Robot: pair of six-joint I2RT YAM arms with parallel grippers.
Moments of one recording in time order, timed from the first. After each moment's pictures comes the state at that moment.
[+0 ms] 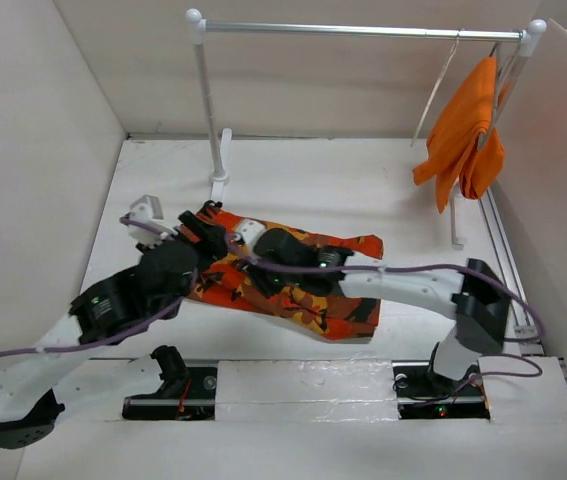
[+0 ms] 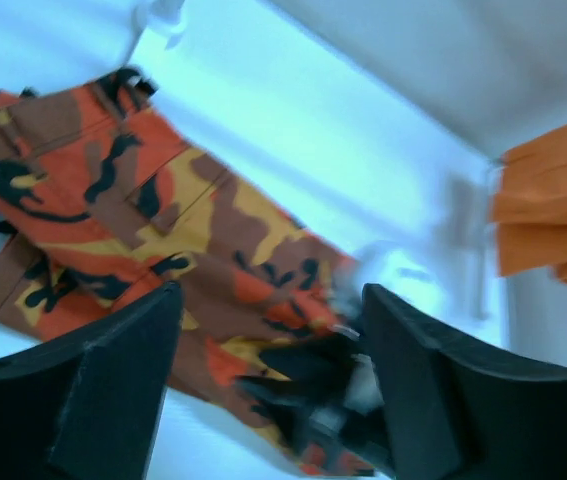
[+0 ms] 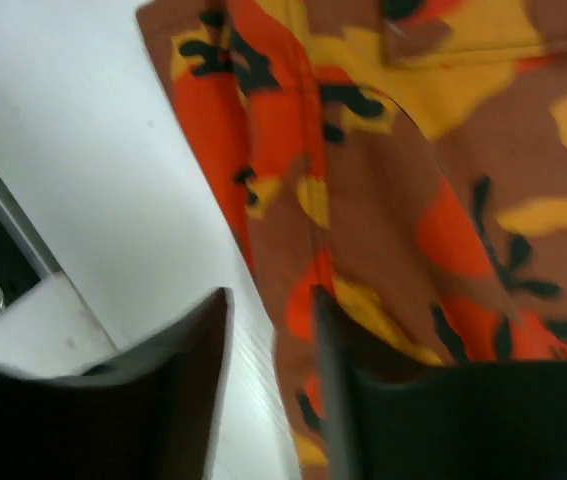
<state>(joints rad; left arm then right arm) -1.03 0.72 1.15 -0.88 -0.87 -1.02 1.15 1.75 1.38 -0.34 0.11 0.18</state>
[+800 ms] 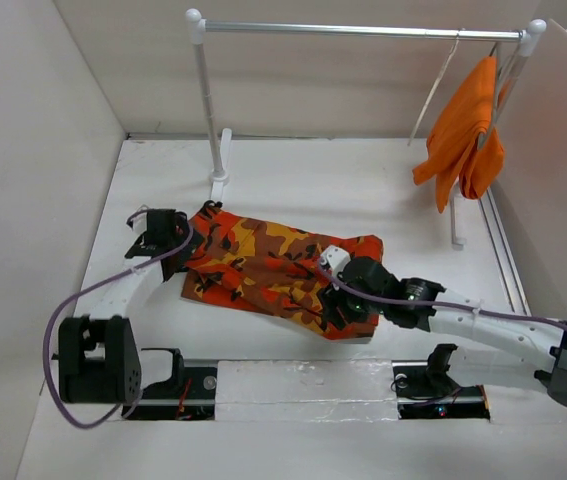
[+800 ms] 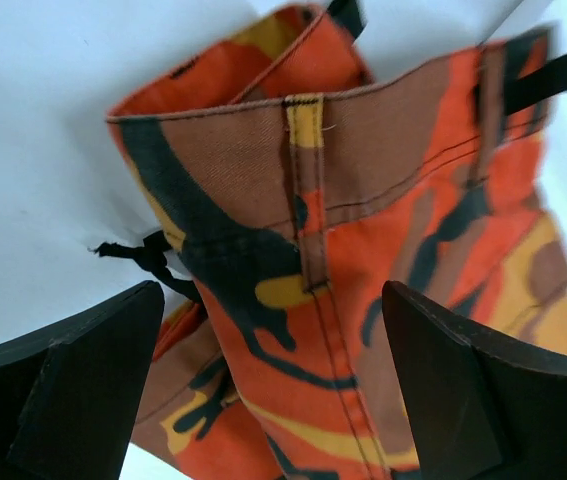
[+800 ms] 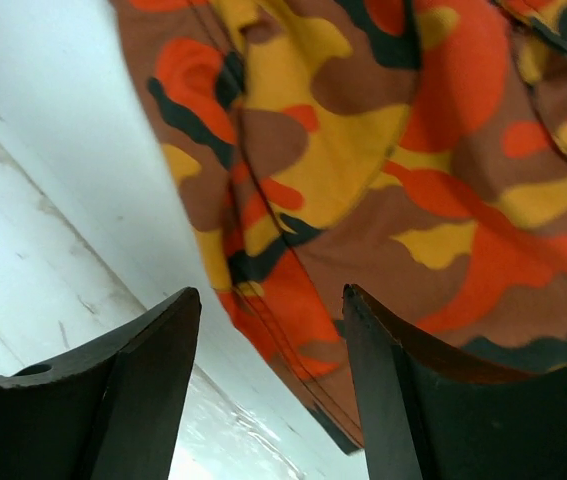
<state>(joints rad) -0.04 1.18 0.67 -0.36 -0.20 -0.84 1.02 1.09 0.70 -0.40 0.05 0.23</state>
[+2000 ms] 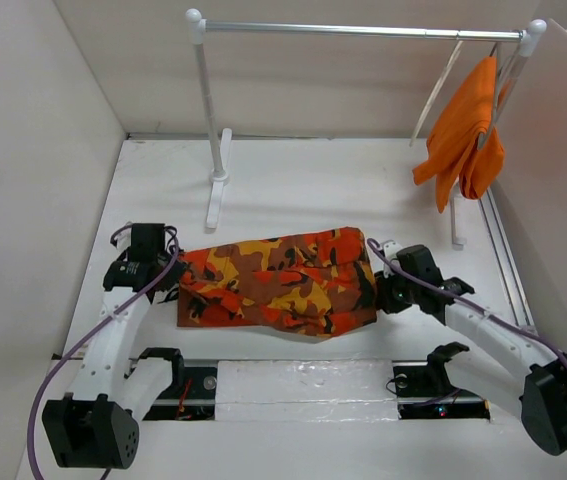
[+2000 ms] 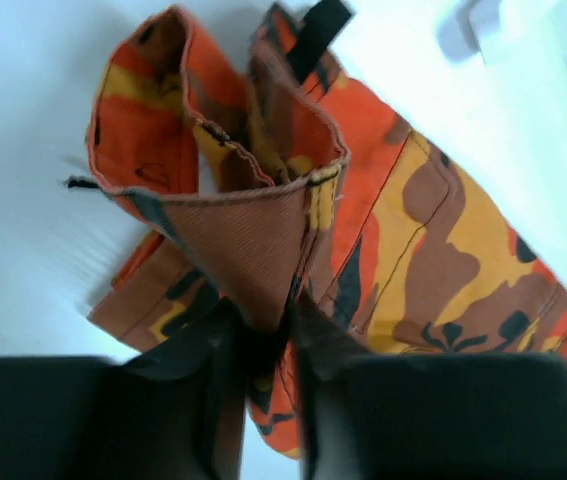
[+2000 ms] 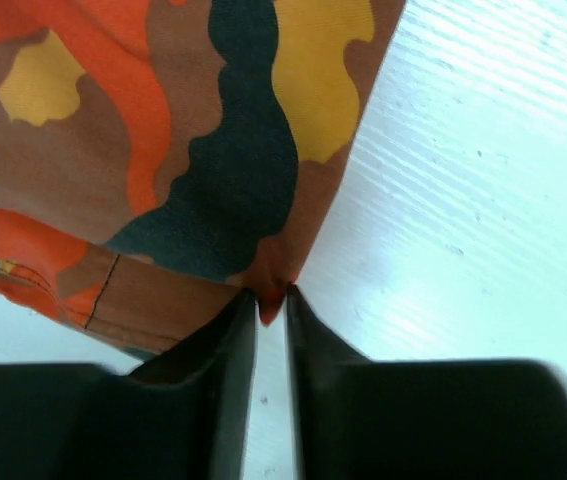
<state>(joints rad) -0.05 0.90 0.74 -0.81 -0.16 -0.88 0.42 0.98 0.45 -0.42 -0.17 0.06</state>
